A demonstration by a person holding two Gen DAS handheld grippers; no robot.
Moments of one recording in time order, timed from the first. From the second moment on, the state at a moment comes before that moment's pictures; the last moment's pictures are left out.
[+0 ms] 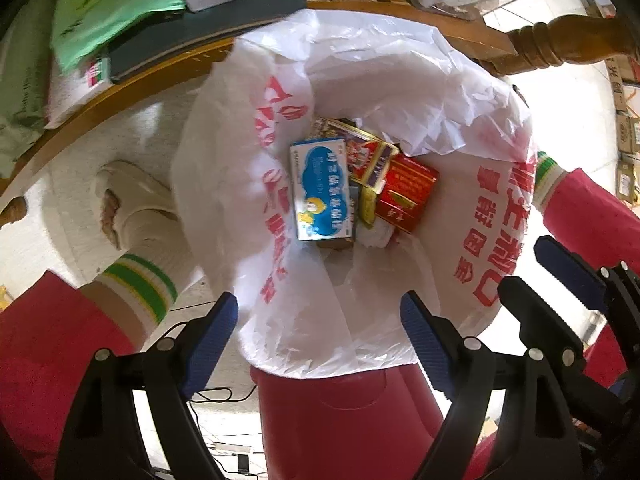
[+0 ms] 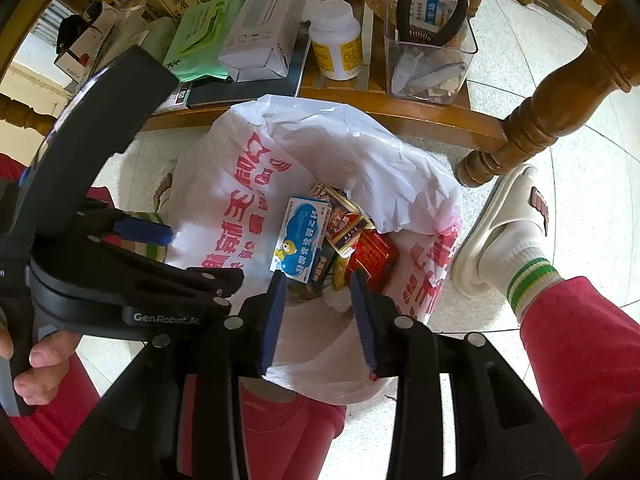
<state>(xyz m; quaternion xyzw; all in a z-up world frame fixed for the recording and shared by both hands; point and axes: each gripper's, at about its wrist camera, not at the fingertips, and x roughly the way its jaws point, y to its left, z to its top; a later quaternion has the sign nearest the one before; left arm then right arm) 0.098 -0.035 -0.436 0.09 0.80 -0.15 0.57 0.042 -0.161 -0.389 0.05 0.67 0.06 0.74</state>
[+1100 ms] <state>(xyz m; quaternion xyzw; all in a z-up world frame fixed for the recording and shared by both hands) 0.034 -0.023 -0.285 0.13 0.63 -0.06 0.76 -0.041 -0.159 -0.262 0.05 0.54 -0.01 0.84</state>
